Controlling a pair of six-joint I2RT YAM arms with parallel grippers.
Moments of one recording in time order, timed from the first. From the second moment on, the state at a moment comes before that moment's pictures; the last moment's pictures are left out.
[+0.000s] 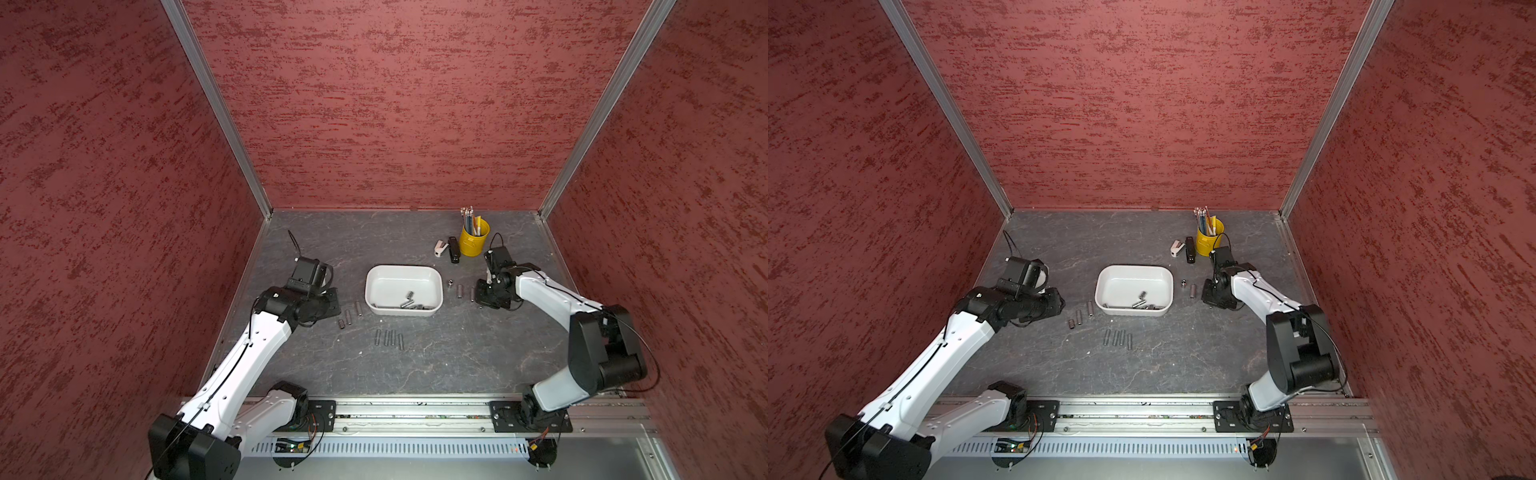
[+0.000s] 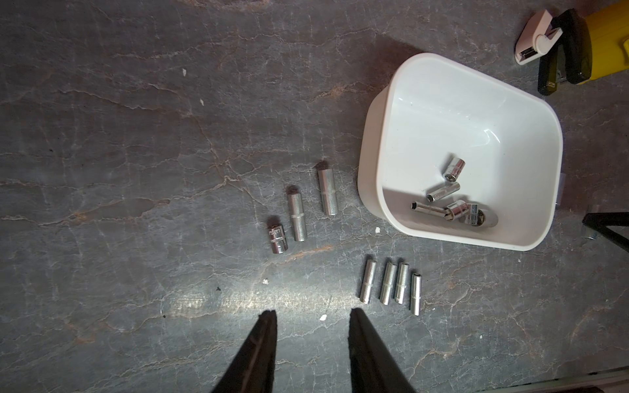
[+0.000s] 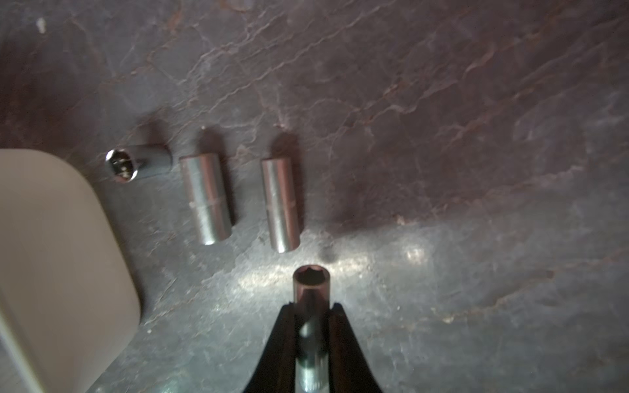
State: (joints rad) left arm -0.31 1.03 0.94 -0.96 0.05 -0.52; right arm 0.19 1.60 0.99 -0.70 -0.06 0.49
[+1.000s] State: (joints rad) left arm -0.31 1.04 0.94 -0.96 0.05 -0.52; right arm 0.16 1.72 1.00 -0.65 -0.04 0.44
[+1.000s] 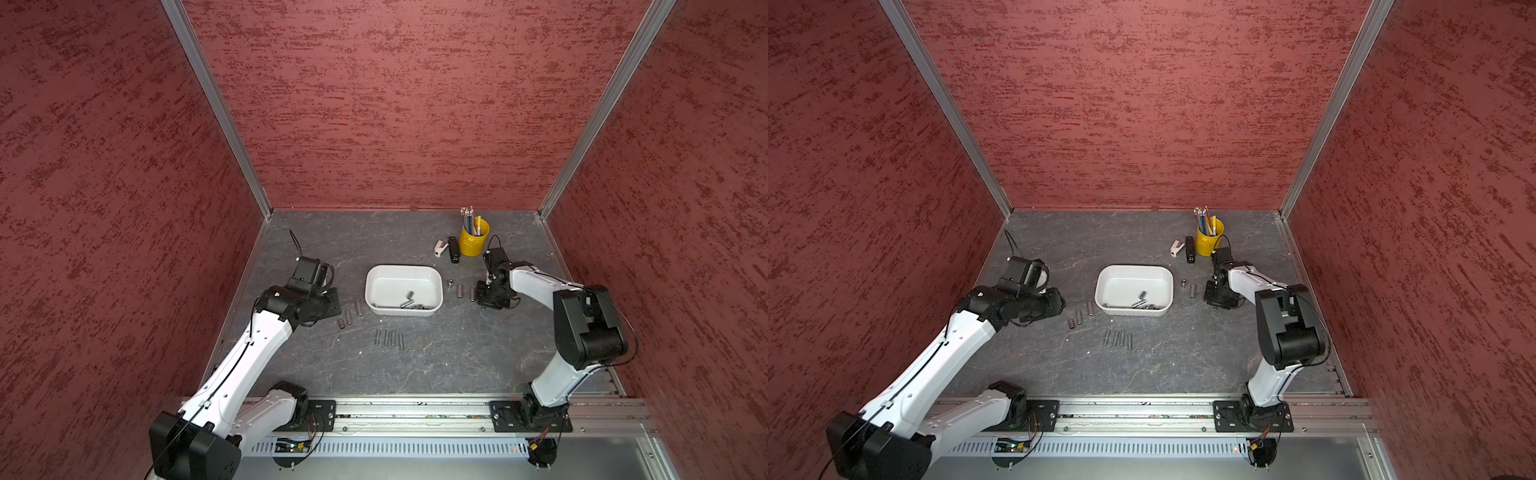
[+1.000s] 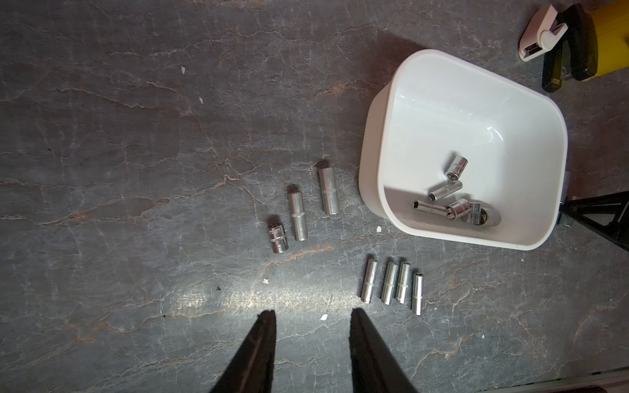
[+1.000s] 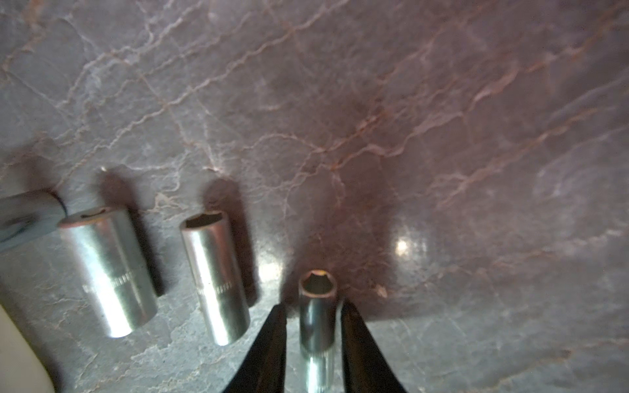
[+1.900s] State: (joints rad) left arm -0.31 1.03 0.94 -0.96 0.05 -0.52; right arm 0.22 1.42 1.07 -0.77 -0.08 0.47
